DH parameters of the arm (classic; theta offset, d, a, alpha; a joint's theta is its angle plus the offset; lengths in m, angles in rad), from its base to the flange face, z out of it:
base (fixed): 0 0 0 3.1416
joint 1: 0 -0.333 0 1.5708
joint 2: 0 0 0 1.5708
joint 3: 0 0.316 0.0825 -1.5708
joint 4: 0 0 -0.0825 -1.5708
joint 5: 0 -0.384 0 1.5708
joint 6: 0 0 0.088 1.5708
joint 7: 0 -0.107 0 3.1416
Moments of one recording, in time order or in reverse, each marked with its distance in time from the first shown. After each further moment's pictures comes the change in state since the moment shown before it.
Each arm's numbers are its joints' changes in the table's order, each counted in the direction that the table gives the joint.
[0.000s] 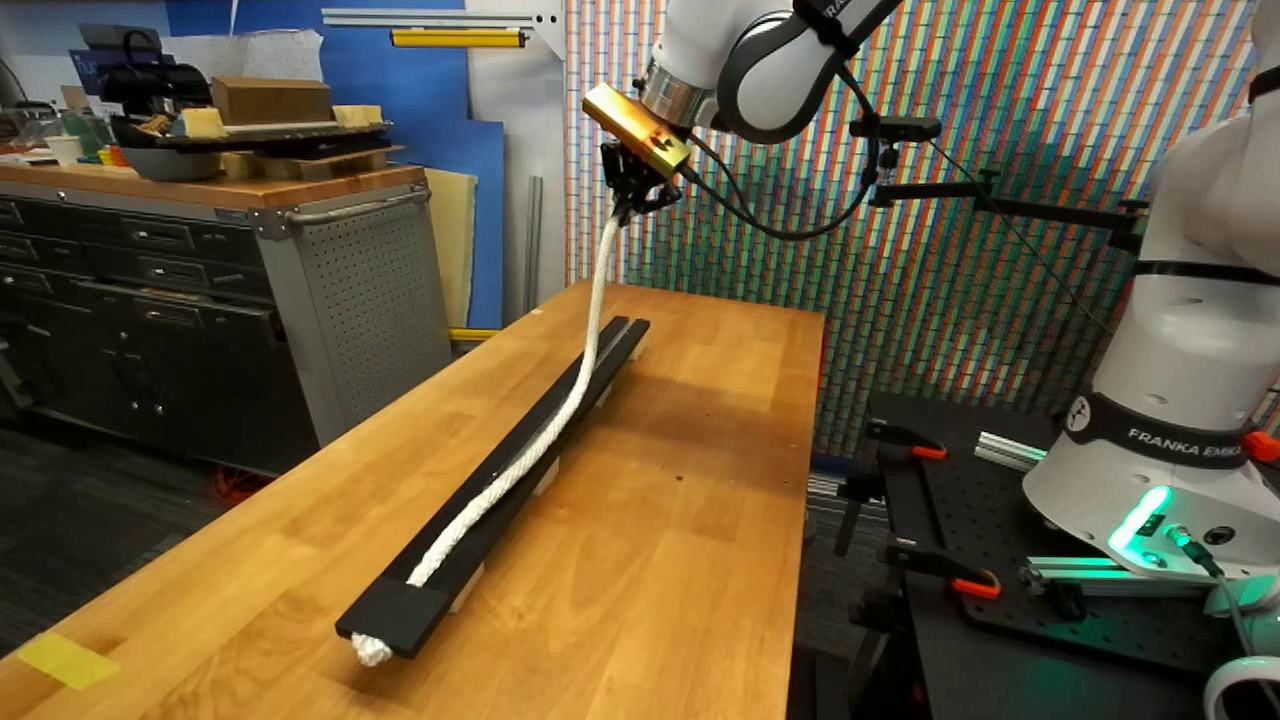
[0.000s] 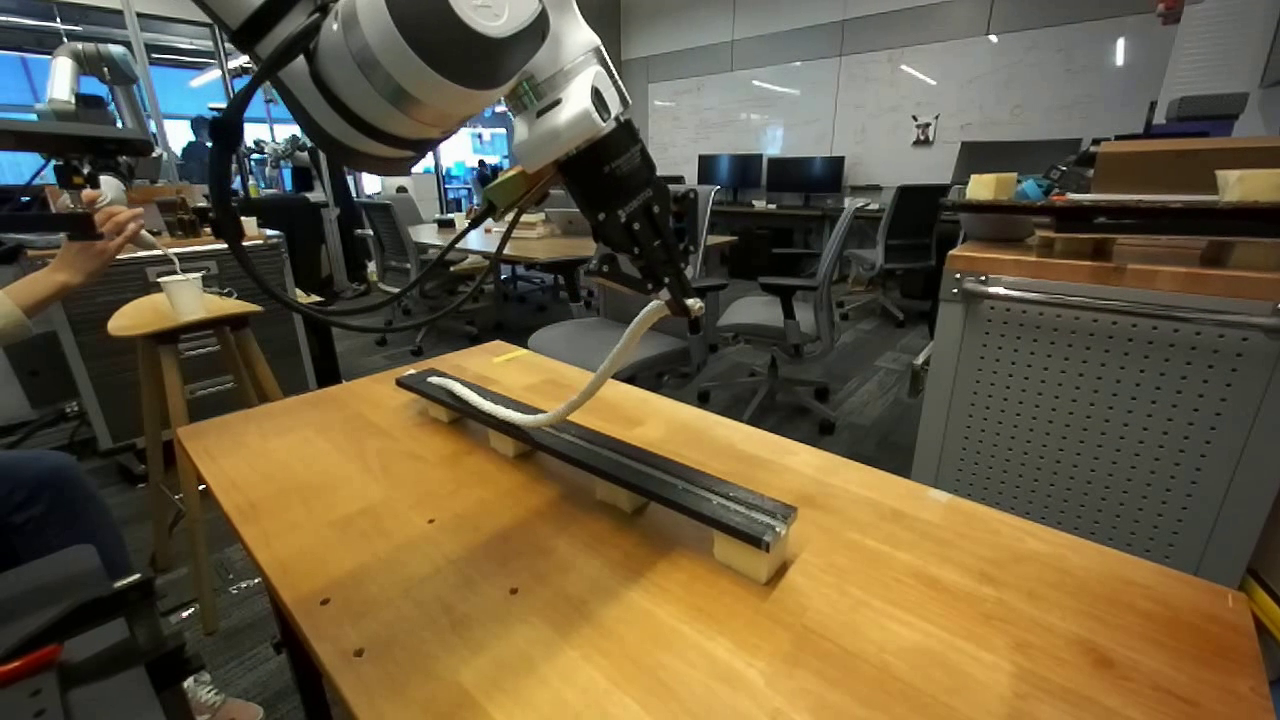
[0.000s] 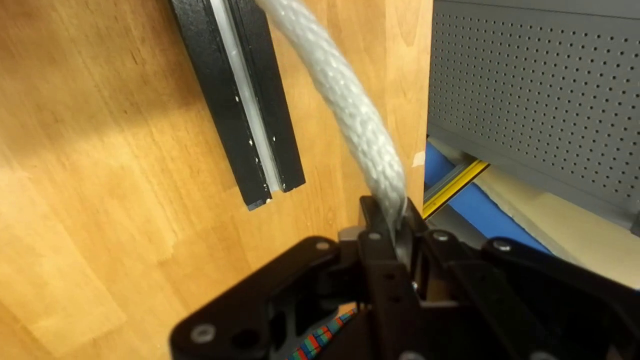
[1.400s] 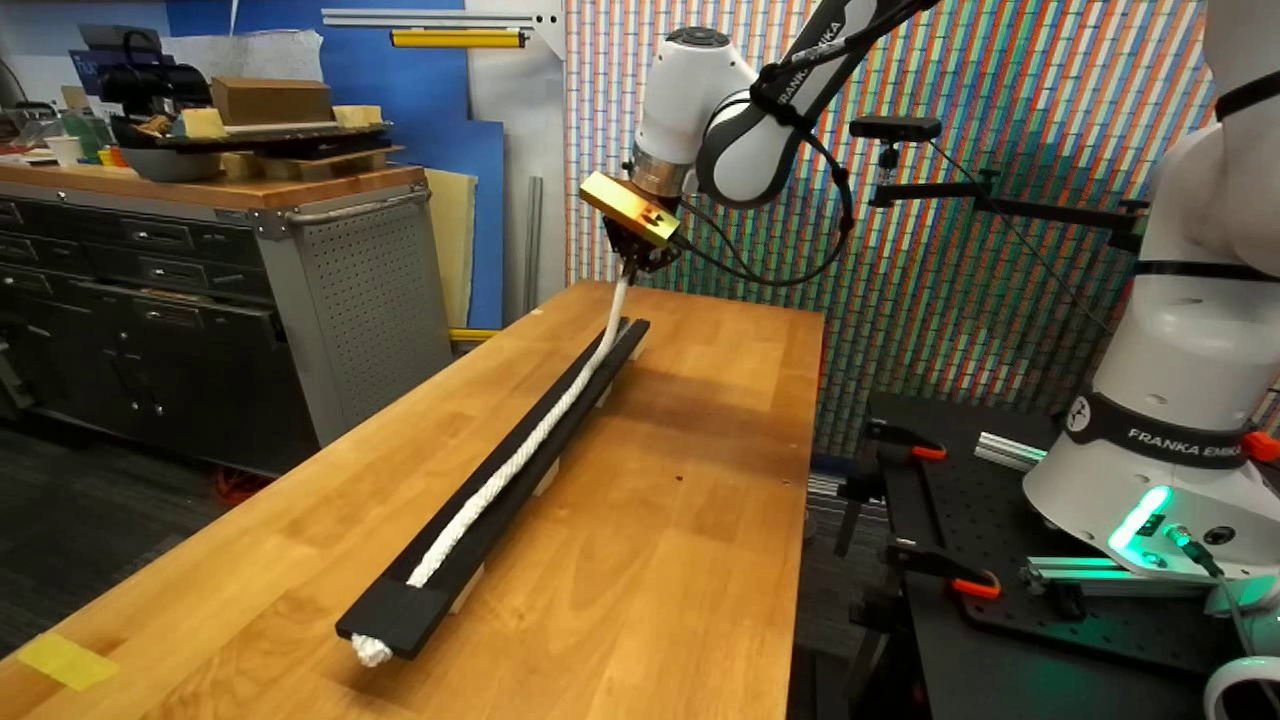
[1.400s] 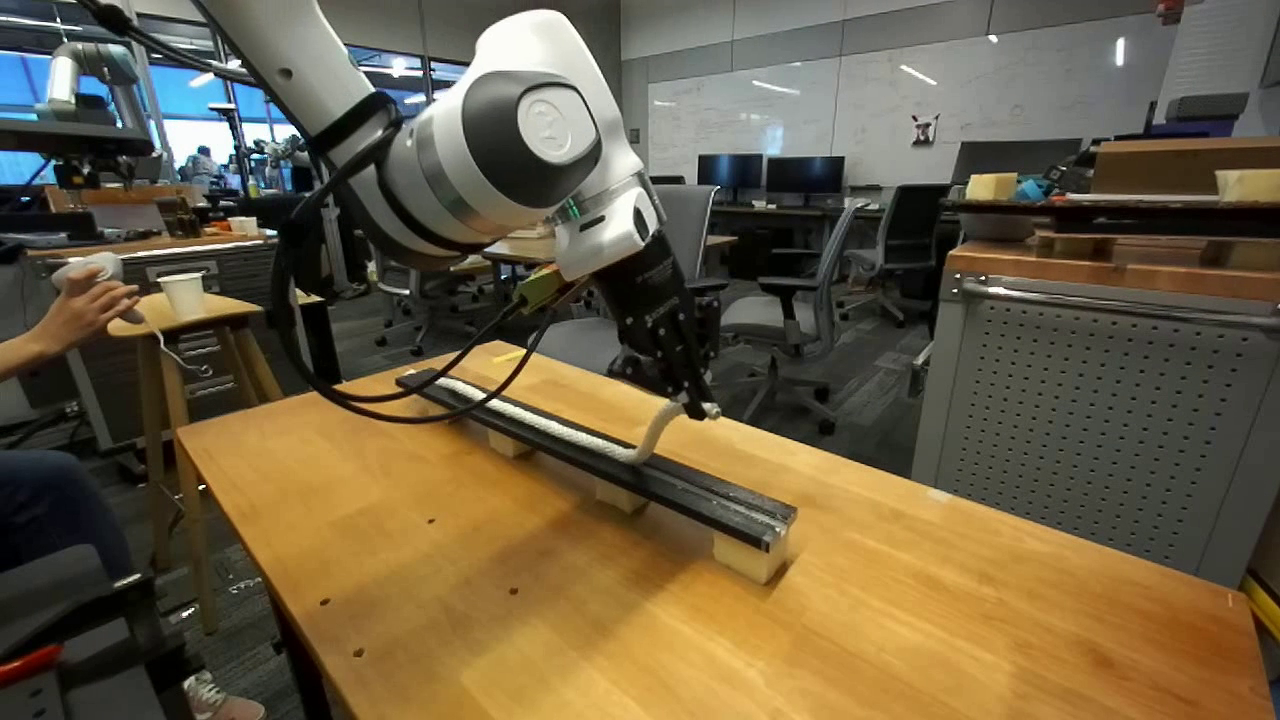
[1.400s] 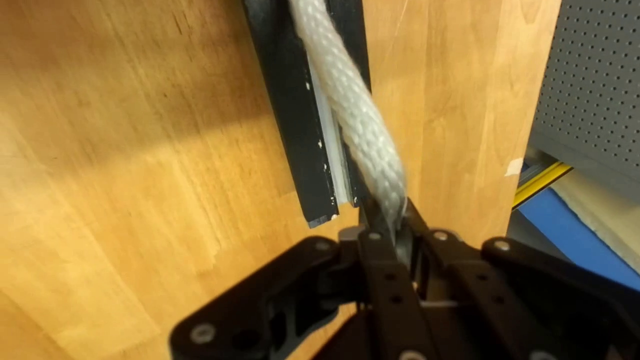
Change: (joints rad) arm 0.002 0.214 -0.033 -0.072 0.036 0.000 -0.019
